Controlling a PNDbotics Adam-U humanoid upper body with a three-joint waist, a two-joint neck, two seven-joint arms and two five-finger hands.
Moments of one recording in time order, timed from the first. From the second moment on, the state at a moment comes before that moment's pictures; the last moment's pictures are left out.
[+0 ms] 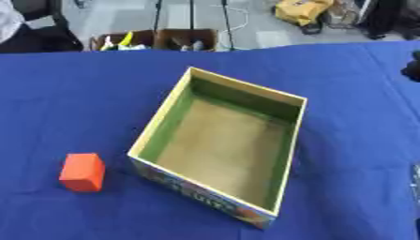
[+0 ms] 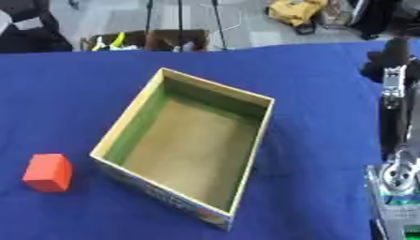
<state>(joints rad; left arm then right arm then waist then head) -0.27 0.26 0.13 -1.98 -0.65 -0.33 0.10 -0.34 -0.26 -0.22 -1.98 0.28 0.05 -0.38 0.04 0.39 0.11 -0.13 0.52</state>
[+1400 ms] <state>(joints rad) -0.55 0.68 -0.04 -1.90 -0.67 -0.26 -0.77 -0.33 -0.26 -0.21 -1.98 0.28 0.05 -0.36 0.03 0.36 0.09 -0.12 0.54</state>
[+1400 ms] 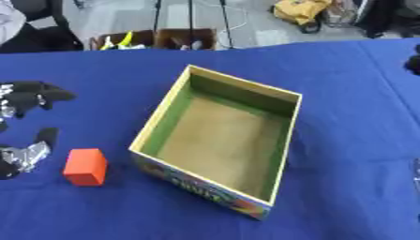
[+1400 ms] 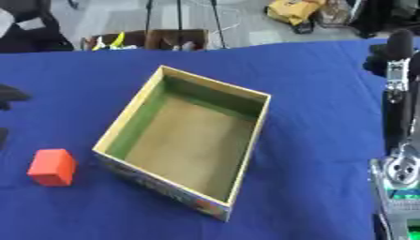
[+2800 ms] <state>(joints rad) -0.67 0.70 -0.21 -1.53 -0.86 -0.25 -0.85 -0.32 -0.26 -0.20 -1.98 0.28 0.06 -0.34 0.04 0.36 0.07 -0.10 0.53</state>
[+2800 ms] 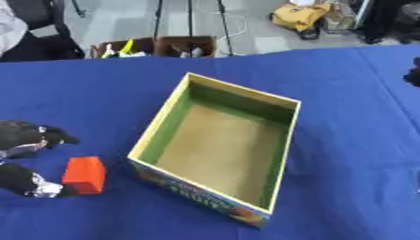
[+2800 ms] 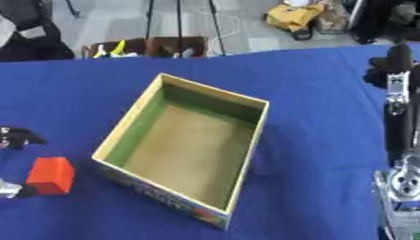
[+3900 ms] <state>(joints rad) -0.71 0.67 -0.25 -1.42 -0.81 -0.27 -0.84 -0.32 -0.25 -0.20 -1.98 0.28 0.06 -0.34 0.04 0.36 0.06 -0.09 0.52</state>
